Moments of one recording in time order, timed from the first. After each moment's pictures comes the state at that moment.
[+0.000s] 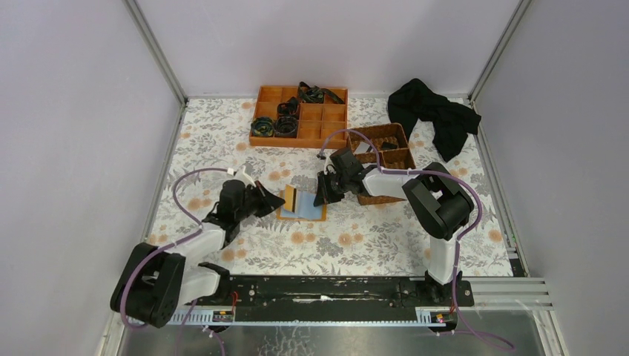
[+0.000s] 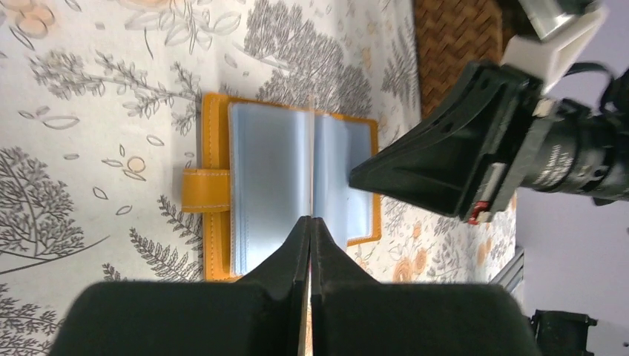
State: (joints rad) left arm -0.30 1.20 0.28 0.39 0.34 -0.79; right arm 0.68 1.93 1.08 -0.05 -0.43 0.46
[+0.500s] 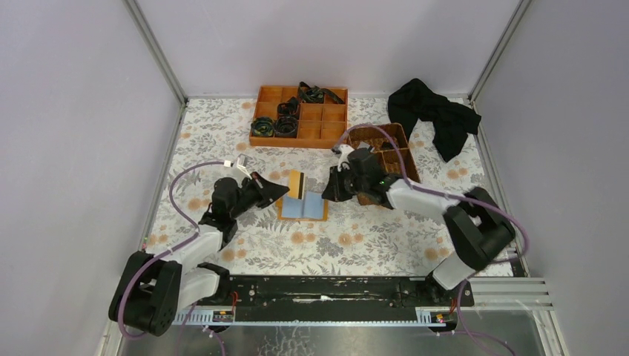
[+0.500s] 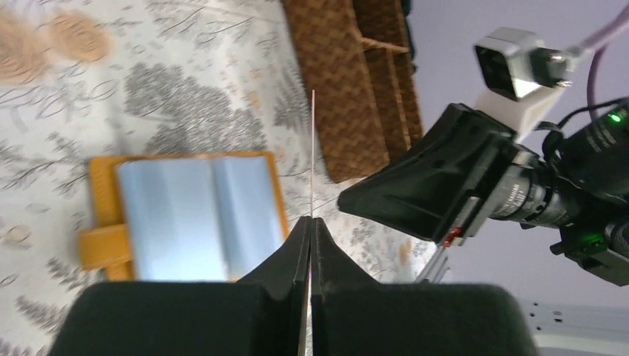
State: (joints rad) left arm -0.27 1.10 0.28 0.52 0.43 -0.89; right arm 0.68 1.67 0.91 0.00 -0.34 0.45
